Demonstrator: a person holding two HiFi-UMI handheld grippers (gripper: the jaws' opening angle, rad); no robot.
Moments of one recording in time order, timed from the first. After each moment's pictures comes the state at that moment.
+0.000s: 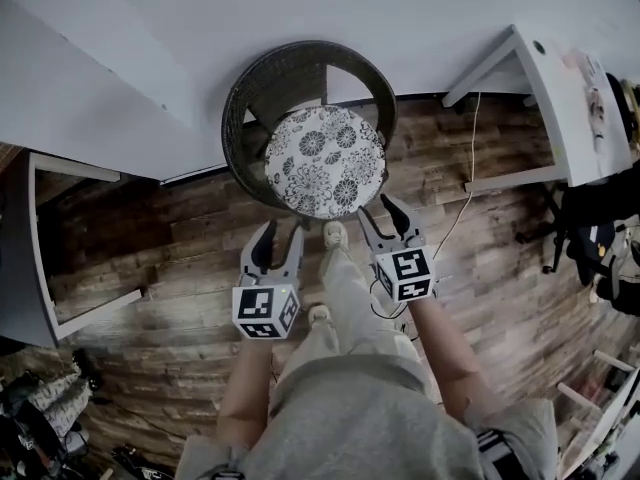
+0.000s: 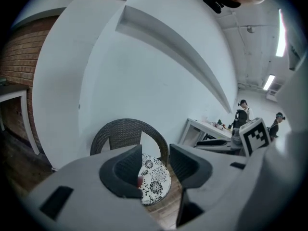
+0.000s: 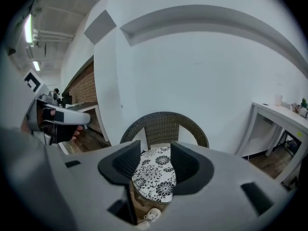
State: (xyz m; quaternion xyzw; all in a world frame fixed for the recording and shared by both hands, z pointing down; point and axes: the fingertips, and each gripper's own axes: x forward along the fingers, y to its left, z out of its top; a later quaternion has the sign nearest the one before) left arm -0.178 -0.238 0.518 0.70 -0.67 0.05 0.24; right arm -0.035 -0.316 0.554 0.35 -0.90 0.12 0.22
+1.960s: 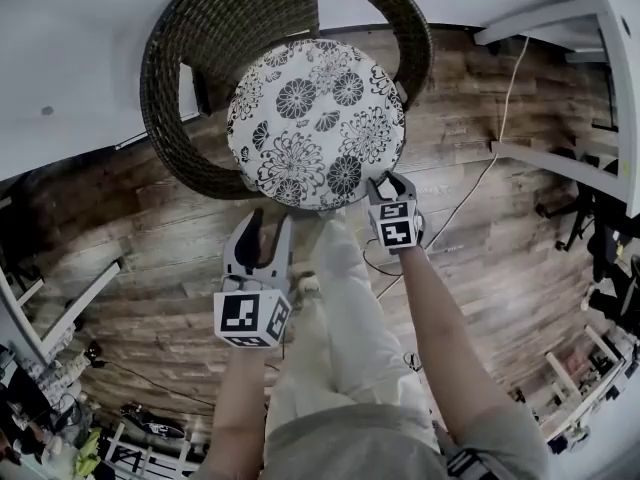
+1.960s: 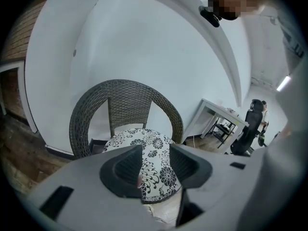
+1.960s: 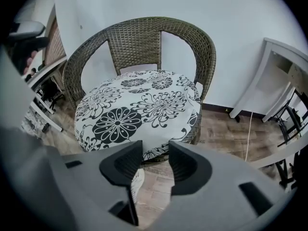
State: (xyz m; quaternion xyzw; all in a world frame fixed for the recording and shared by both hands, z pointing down) left arm -0.180 -0.322 0.722 0.66 -0.66 0.09 0.33; right arm 0.024 -0.385 0.951 0.34 -0.78 0.23 0.47
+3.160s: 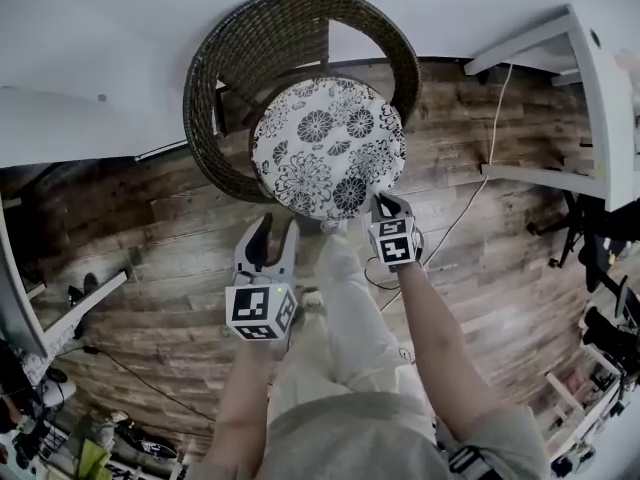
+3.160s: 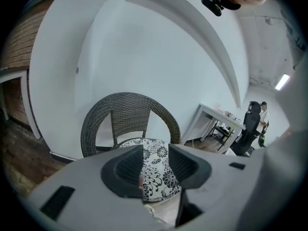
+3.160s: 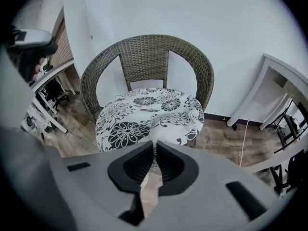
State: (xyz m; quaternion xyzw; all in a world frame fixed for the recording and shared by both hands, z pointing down) left arm -0.196 -0.299 0.668 0.67 -0.67 0.08 0.31; right arm -0.001 -0.366 0.864 0.34 -0.80 0.20 0.45
